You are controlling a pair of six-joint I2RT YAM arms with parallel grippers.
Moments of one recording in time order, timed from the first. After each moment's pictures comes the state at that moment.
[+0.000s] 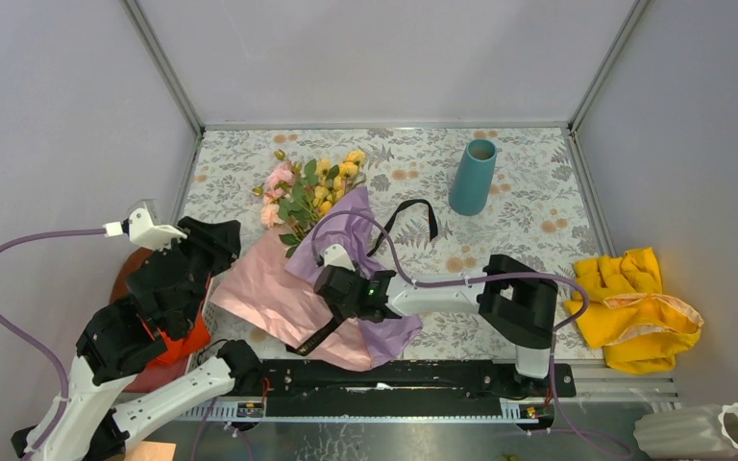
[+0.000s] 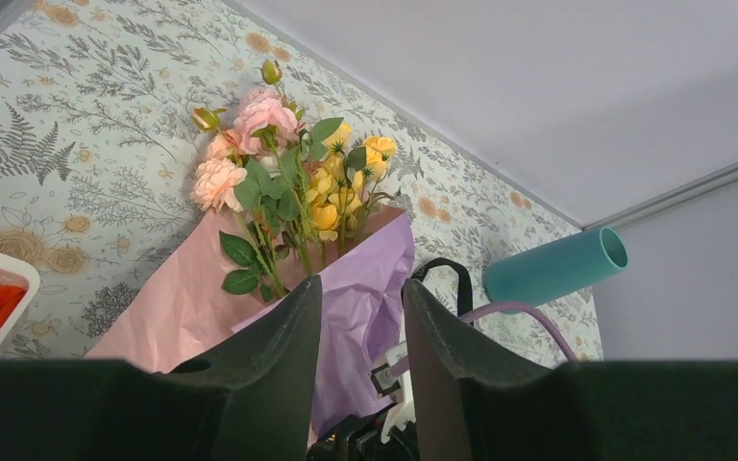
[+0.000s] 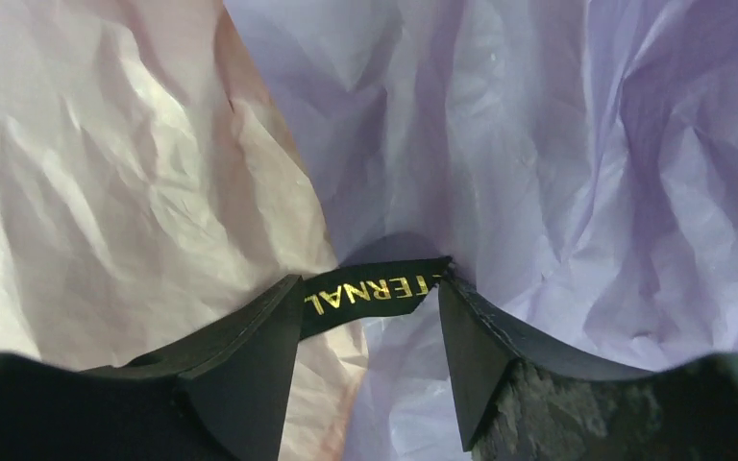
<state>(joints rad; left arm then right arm) -0.82 0.54 1.15 -0.89 -0.81 -0.80 1.27 1.86 1.19 -0.33 0.37 0.52</state>
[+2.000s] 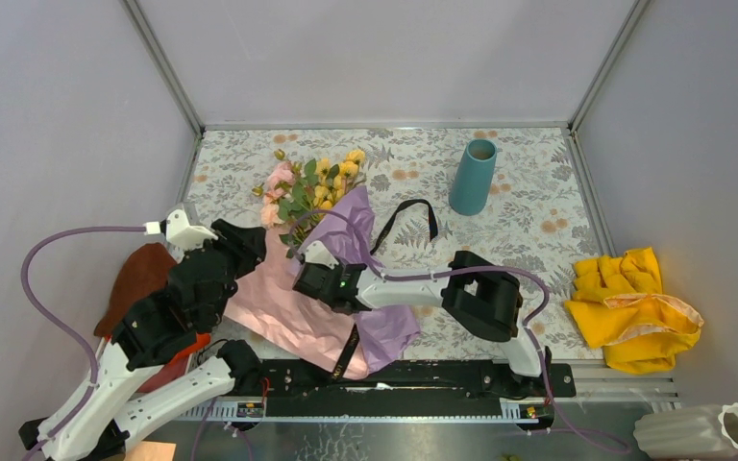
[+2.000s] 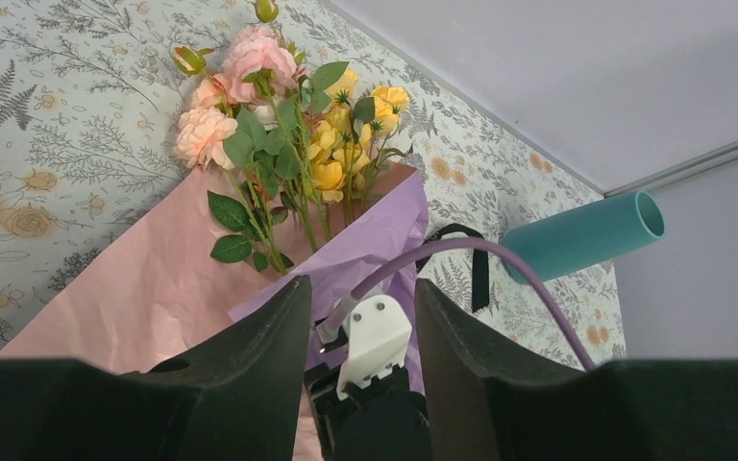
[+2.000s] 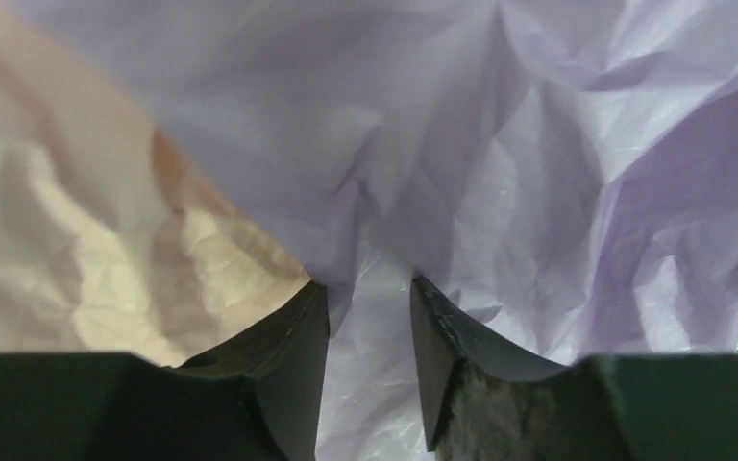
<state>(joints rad) -0.82 0.54 0.98 -0.81 -0.77 -0.86 1.26 2.08 1.46 -0.50 0.51 0.41</state>
